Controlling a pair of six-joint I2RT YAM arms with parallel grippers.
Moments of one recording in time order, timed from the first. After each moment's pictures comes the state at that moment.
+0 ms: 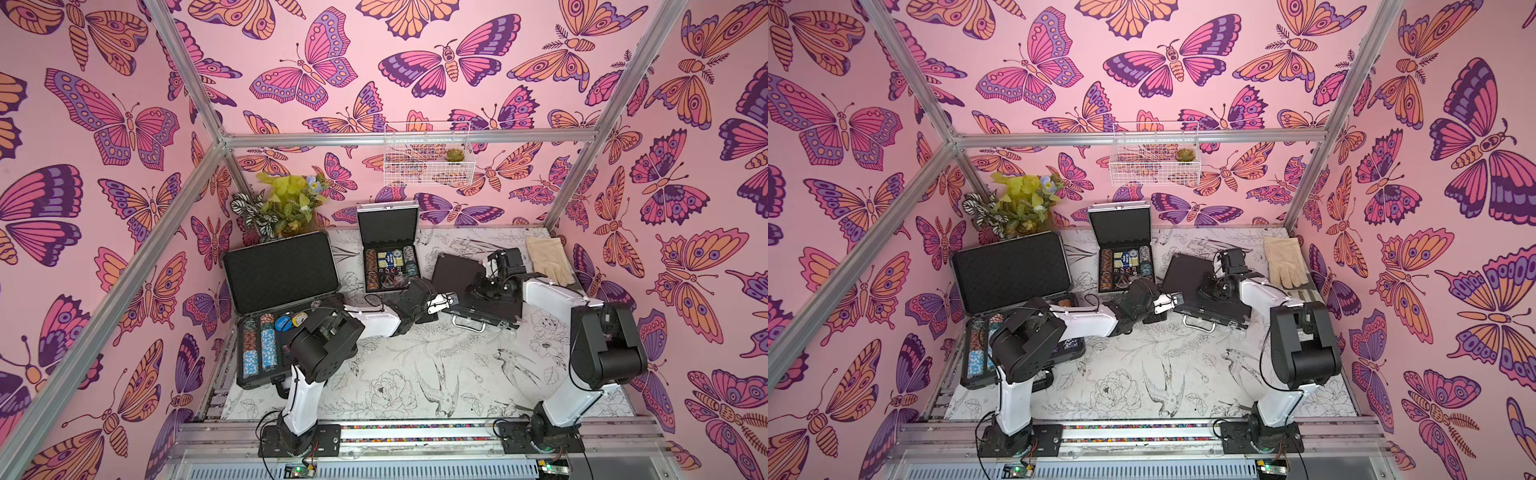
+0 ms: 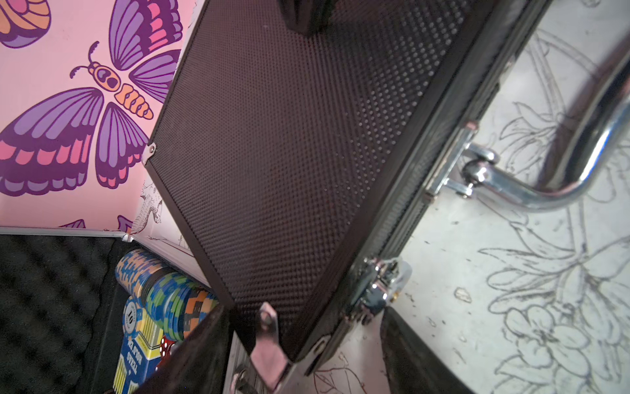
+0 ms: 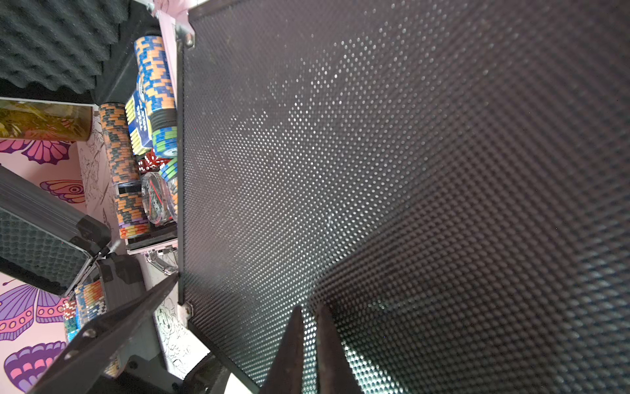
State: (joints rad) left arm -0.80 2.00 1.14 0.22 -0.11 0.74; right arm 0.16 1.71 1.05 -0.32 -0.38 0.57
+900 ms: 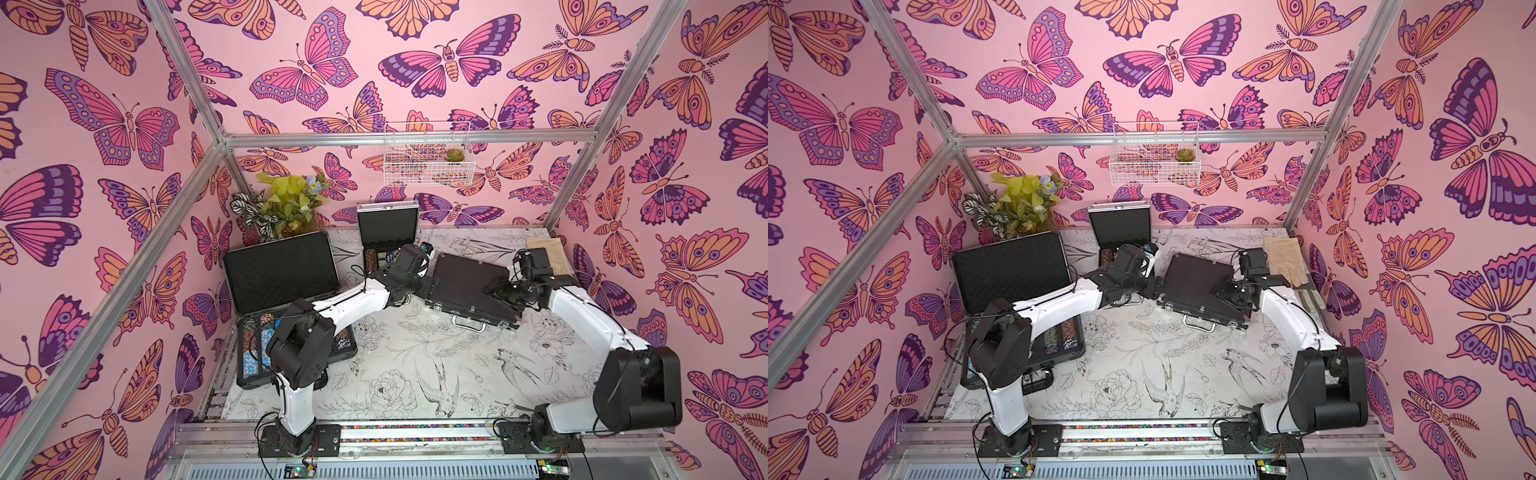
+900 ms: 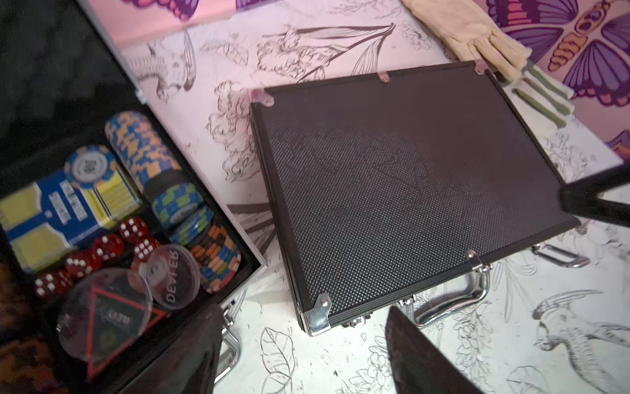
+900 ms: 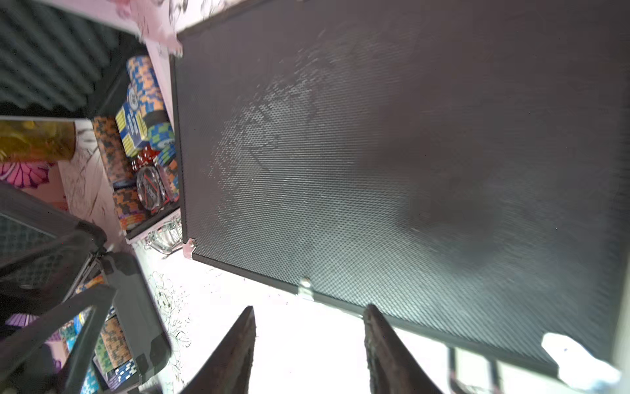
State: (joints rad) left arm -0.69 1.89 1.40 -0.25 0.08 -0.22; right arm 0.06 1.40 1.03 -0.64 -0.28 0.57
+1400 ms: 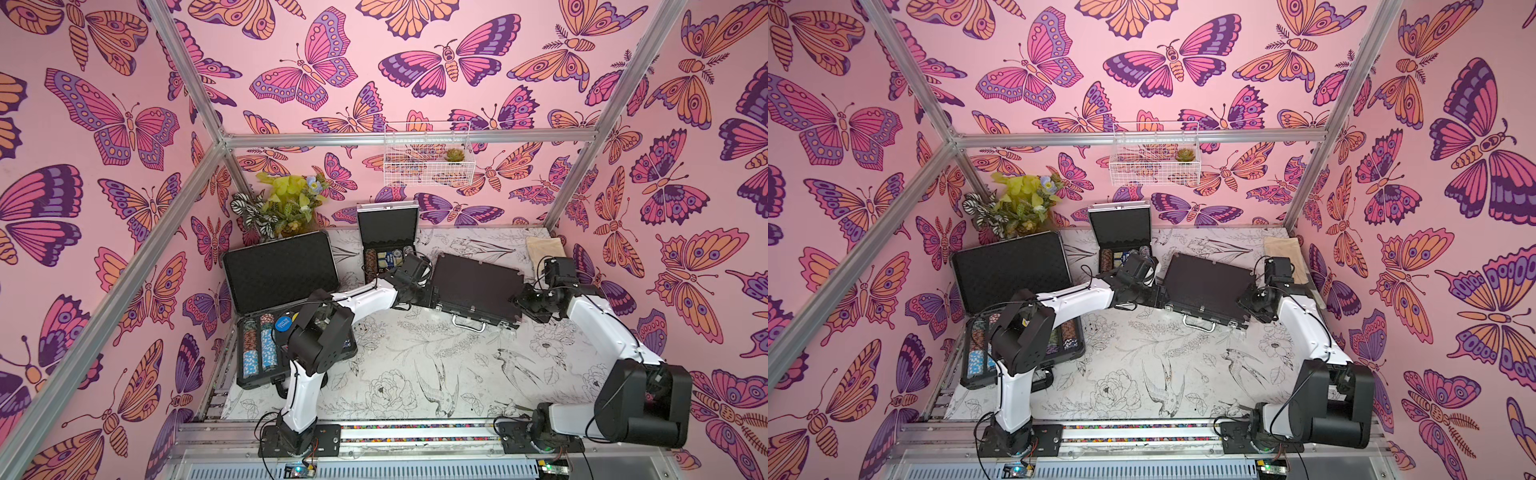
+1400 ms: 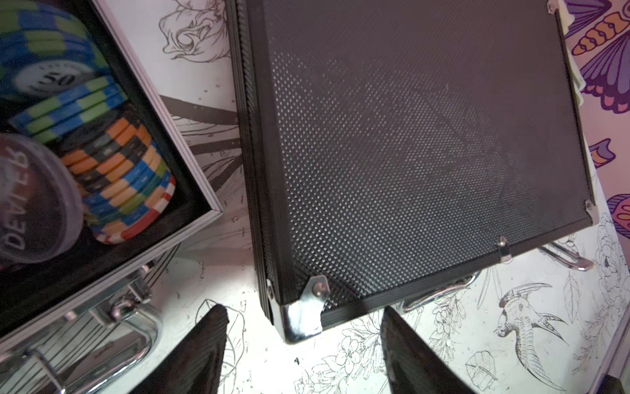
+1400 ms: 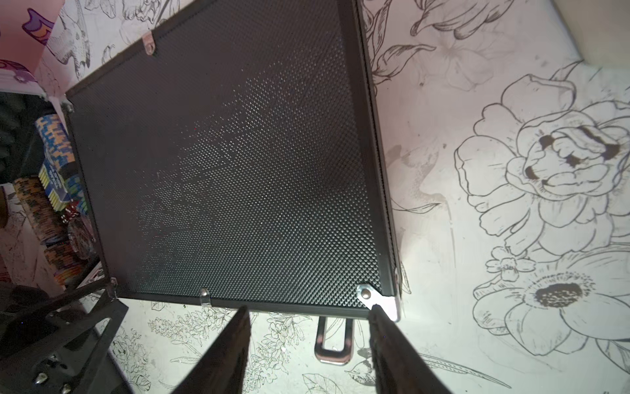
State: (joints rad) left arm -0.69 2.02 1.44 -0.31 0.21 -0.40; right arm -0.10 1.38 0.96 -0.70 -0.22 0.52
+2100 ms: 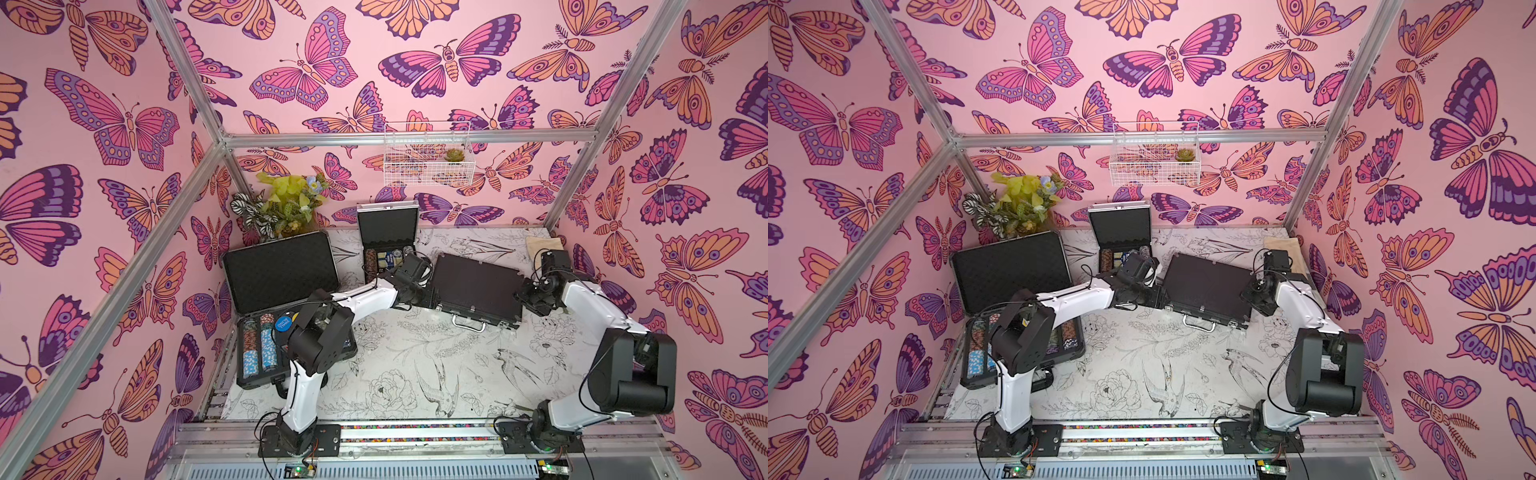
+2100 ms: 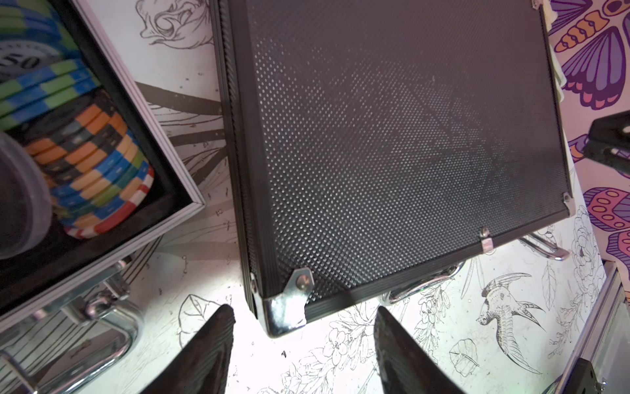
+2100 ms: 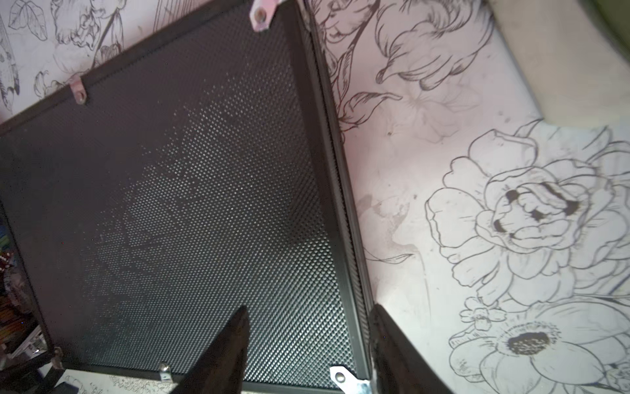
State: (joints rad) left arm -0.69 2.02 1.44 -0.32 0.25 -0.41; right arm -0.13 1.53 1.06 -0.70 -0.13 0.50
